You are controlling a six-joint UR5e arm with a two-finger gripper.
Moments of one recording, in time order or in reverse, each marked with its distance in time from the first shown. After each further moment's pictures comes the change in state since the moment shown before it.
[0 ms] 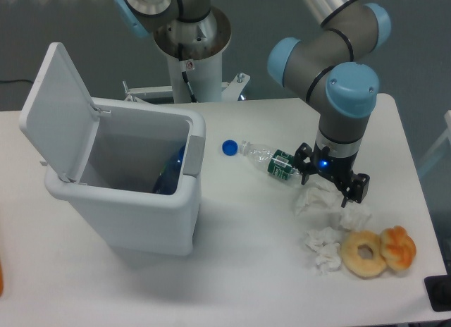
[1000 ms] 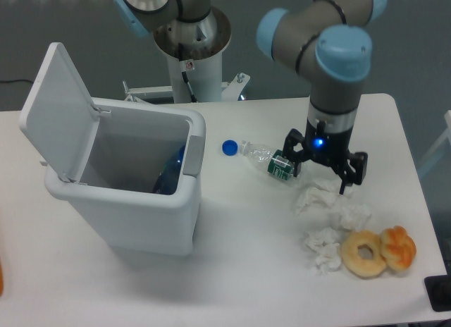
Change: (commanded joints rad) arm -0.038 0.204 0.011 -0.006 -0.129 -0.446
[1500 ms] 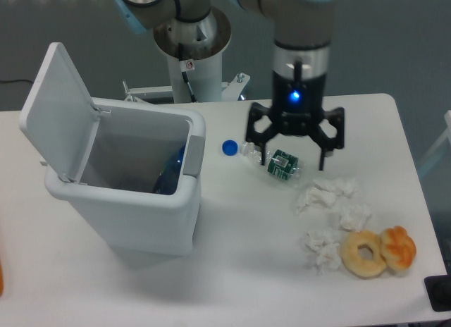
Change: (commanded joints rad) arm -0.126 0.138 0.063 -0.014 -0.162 -0.396
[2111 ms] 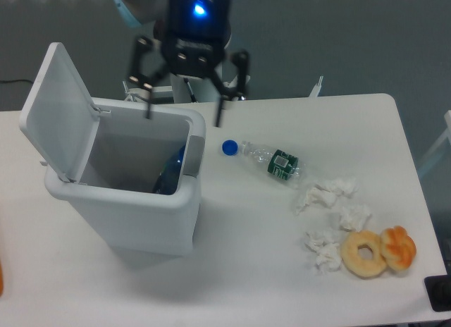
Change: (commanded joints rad) arm -0.149 0.124 0.008 0.002 -0.204 -0.394
